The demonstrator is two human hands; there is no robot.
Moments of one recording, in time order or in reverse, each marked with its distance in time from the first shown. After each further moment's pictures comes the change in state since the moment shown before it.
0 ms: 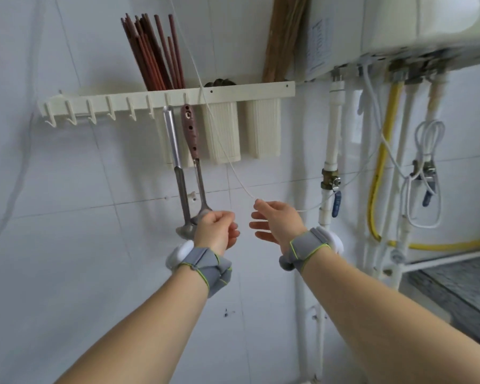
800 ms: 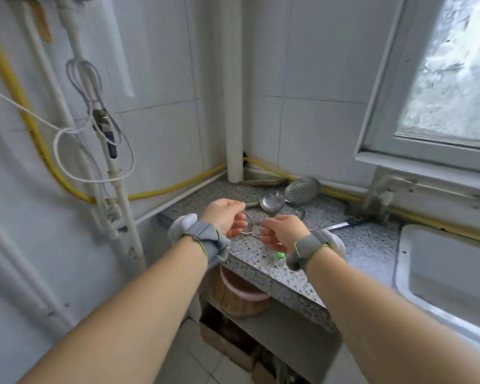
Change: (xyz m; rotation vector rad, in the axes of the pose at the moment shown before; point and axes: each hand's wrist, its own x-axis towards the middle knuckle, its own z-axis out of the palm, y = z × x) left_hand -0.280 -0.121 0.484 0.164 -0.979 -0.329; right_hand -0.236 0.064 -0.539 -0.050 0.768 0.409
